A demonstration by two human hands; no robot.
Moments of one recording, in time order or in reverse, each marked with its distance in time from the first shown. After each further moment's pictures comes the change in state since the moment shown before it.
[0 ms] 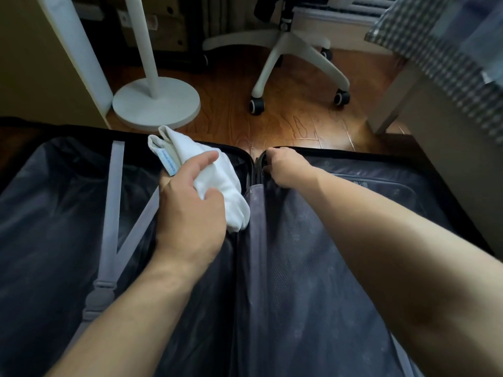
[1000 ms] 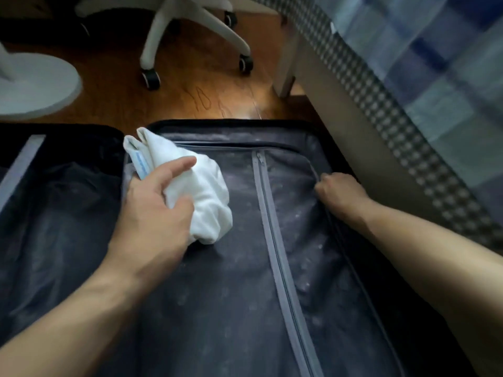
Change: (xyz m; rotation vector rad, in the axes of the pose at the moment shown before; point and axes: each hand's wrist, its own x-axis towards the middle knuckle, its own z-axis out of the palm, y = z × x) left_hand -0.089 0.040 0.108 0.038 -0.389 0.051; right_hand -0.244 0.260 -0.029 -0.737 -0.207 0.110
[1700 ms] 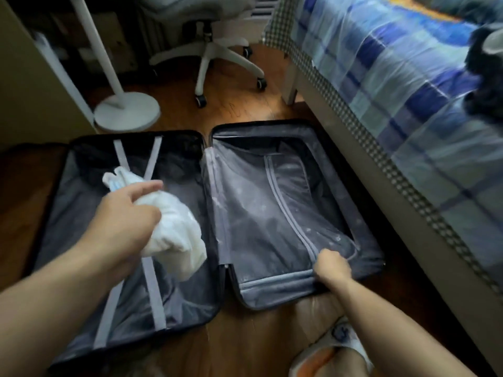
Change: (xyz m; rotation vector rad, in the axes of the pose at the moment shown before) left_hand -0.237 0.104 -0.241 0.013 0.016 -0.327; right_hand -0.324 -0.208 -0.055 0.863 -0.415 0.618
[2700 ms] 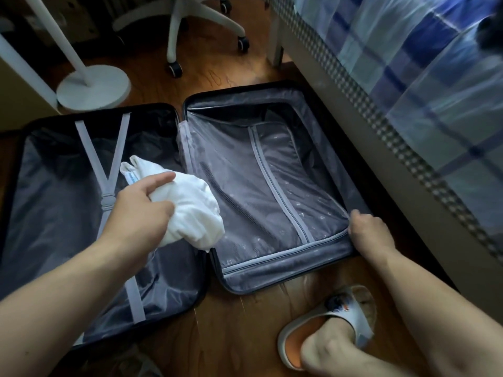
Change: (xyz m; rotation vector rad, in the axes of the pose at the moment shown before) left_hand 0.010 -0.019 0.086 0.082 -0.085 -0.010; right_hand 0.068 0.115 -0.005 -0.195 0.375 -0.228
